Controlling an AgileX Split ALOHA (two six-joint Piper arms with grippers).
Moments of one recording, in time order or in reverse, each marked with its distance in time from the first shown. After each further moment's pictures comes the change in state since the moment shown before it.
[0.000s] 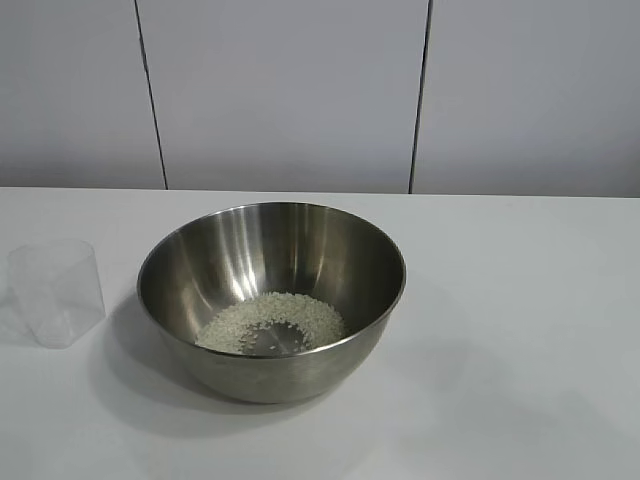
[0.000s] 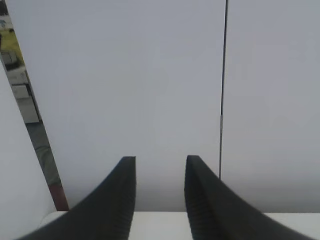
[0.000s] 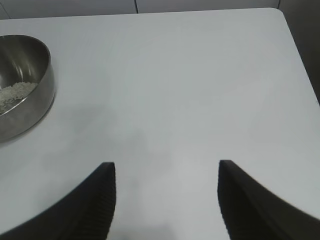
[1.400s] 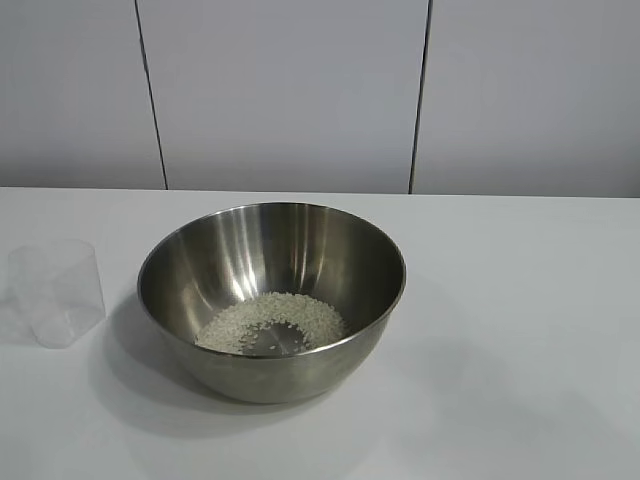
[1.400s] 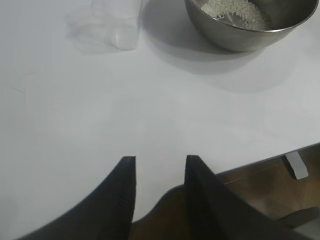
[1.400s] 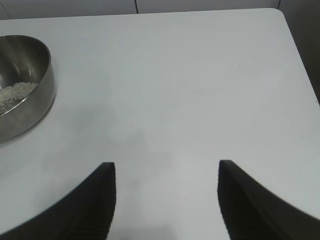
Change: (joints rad) left arm -0.518 -0.845 0.164 -0.755 1.401 0.629; right arm 0.000 0.000 0.000 0.000 0.000 0.000
